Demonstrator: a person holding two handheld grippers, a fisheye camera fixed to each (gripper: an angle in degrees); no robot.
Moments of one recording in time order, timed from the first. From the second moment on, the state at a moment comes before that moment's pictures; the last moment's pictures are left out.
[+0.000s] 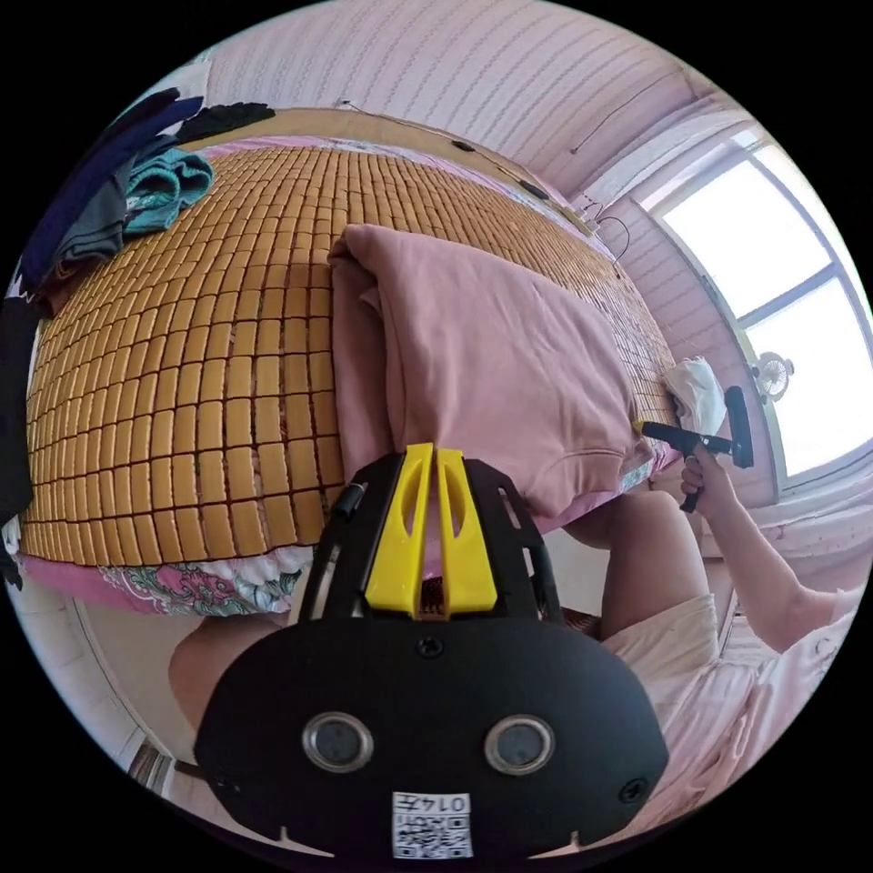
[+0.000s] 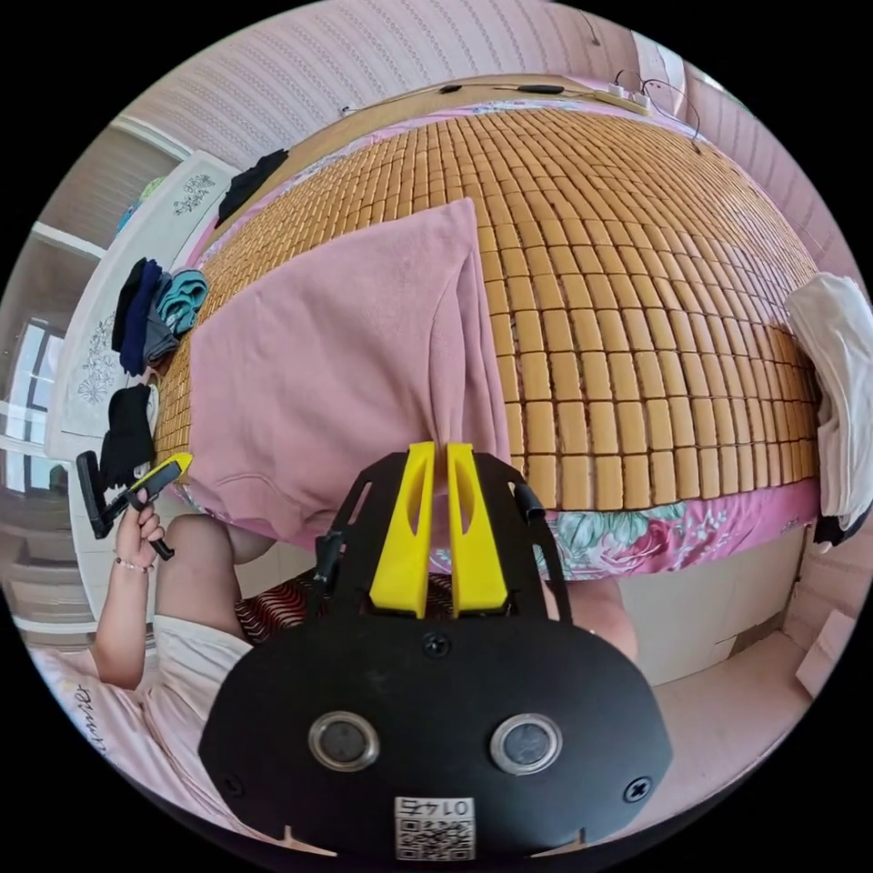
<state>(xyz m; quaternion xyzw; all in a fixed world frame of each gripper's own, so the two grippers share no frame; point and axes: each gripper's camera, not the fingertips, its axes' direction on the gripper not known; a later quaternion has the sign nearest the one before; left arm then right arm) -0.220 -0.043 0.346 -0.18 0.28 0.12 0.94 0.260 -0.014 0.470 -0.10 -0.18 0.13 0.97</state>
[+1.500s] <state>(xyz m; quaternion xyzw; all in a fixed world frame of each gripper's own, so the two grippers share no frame) 0.032 0.119 0.357 -0.07 0.30 0.47 0.83 -0.176 -0.427 0.670 -0.25 -0.06 -0.33 0.91</state>
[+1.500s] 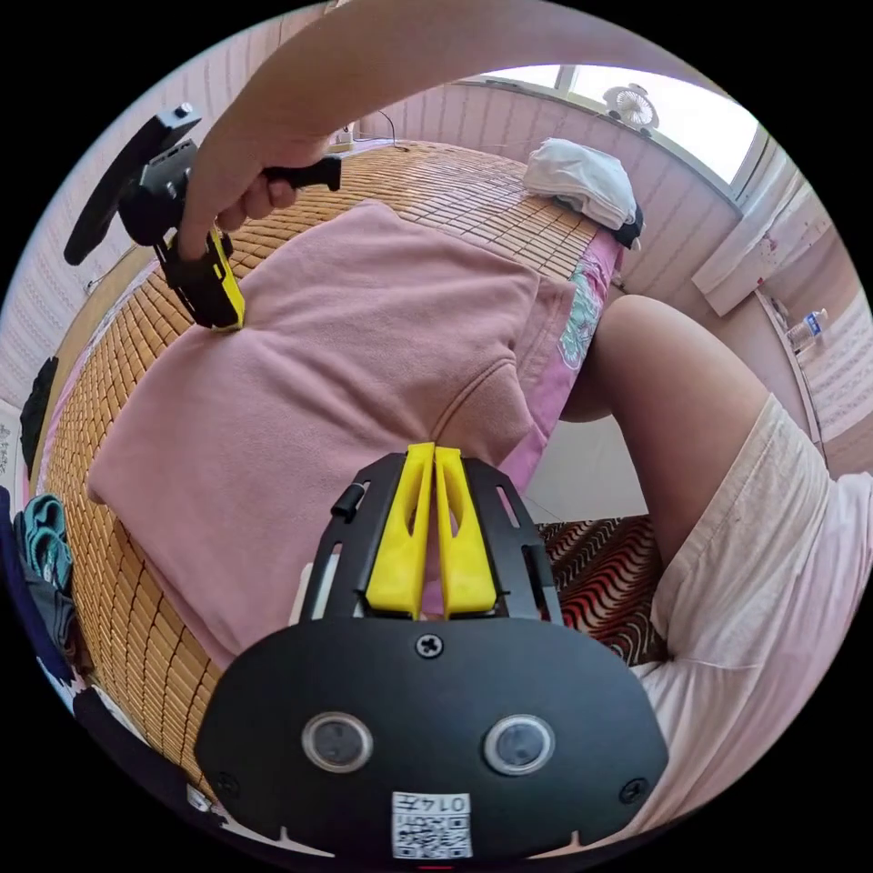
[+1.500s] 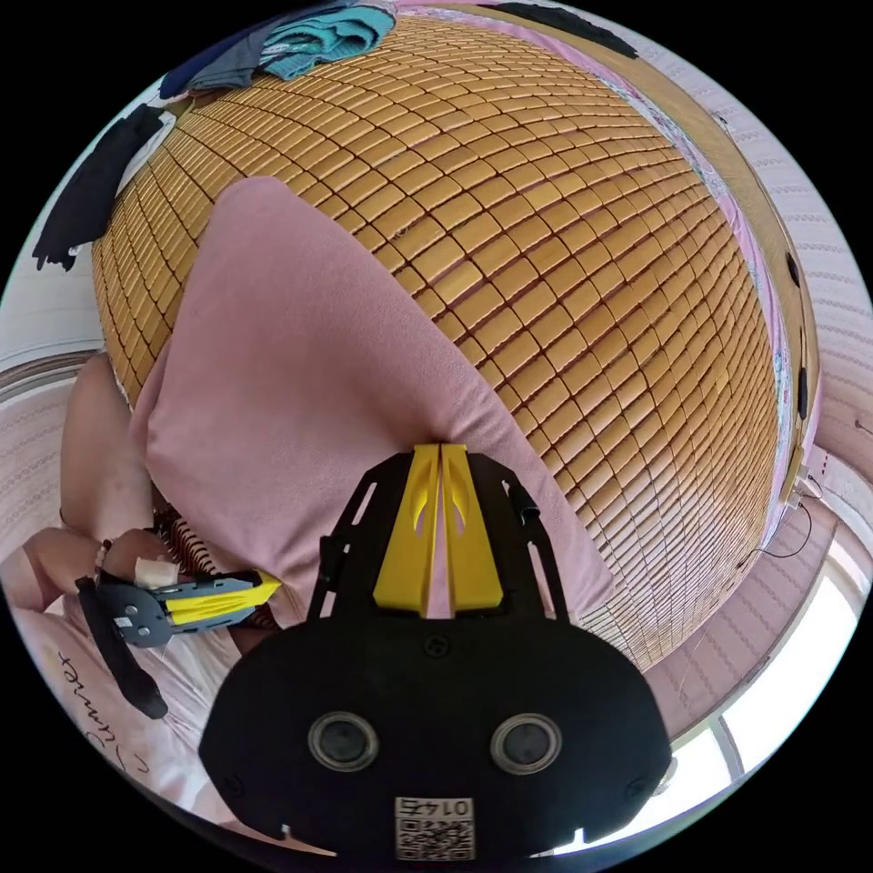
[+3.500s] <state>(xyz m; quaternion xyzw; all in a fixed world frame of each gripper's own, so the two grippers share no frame) 0.037 0.202 0.315 0.09 0.45 0.47 0.75 0.211 -0.064 0.541 -0.19 -0.15 0.06 0.97</state>
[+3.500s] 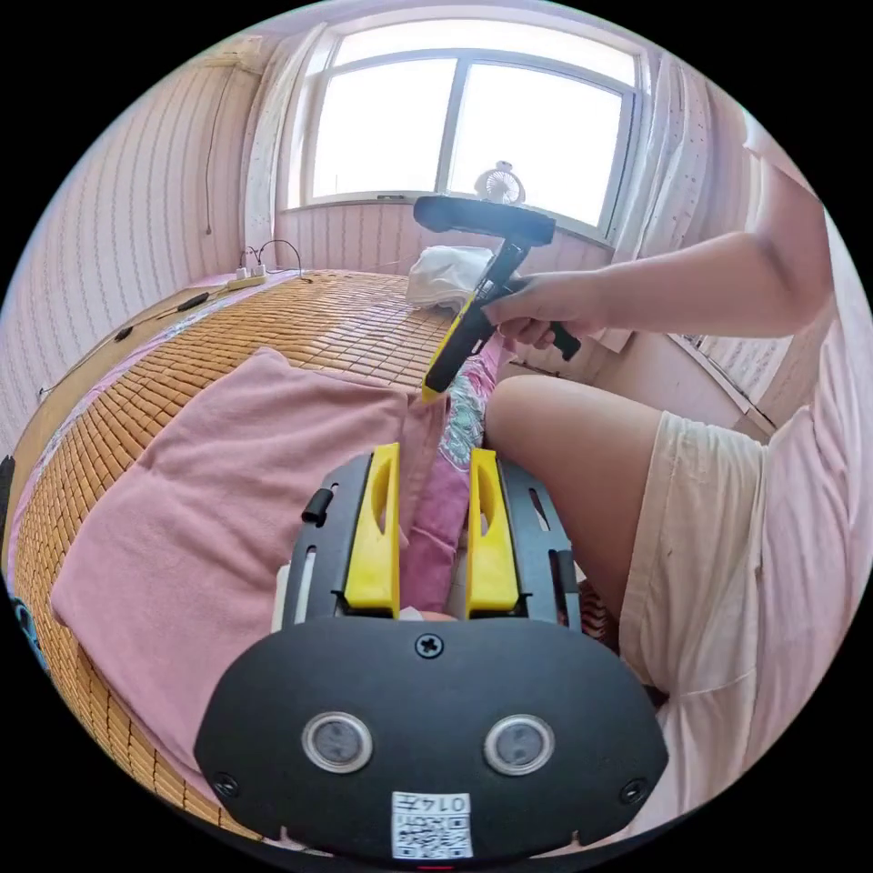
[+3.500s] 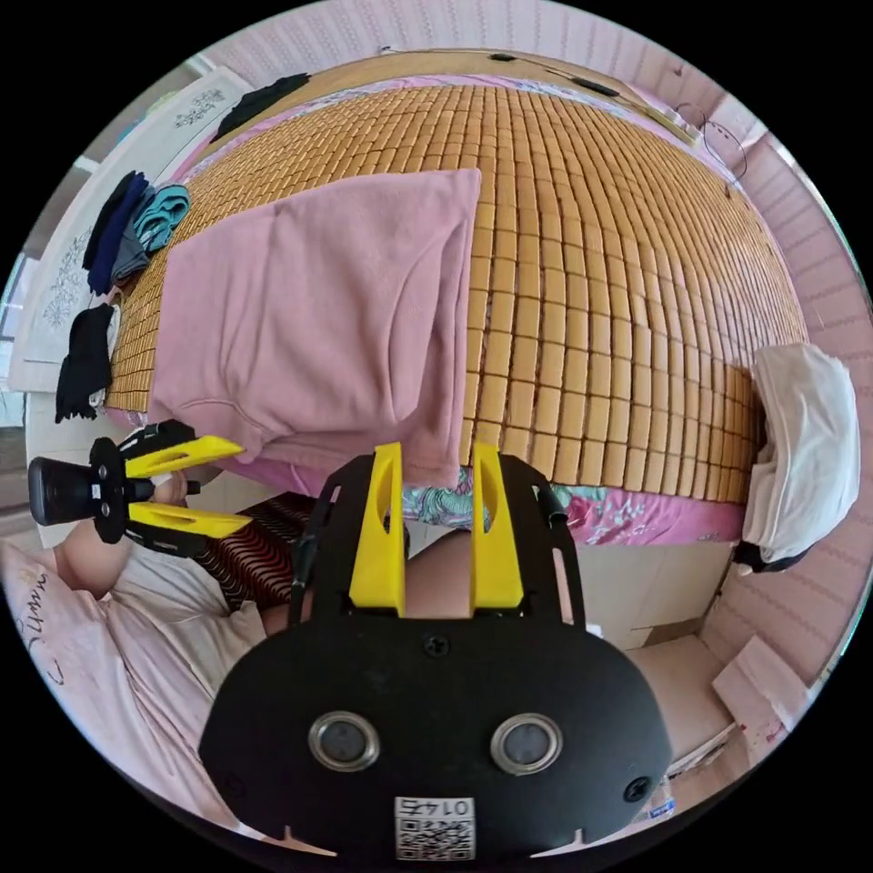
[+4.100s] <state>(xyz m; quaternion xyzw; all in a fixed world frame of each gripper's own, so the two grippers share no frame) 0.057 0.222 0.225 0.07 0.37 0.52 0.77 0.378 0.111 0.437 0.01 -0.41 0.28 0.87</state>
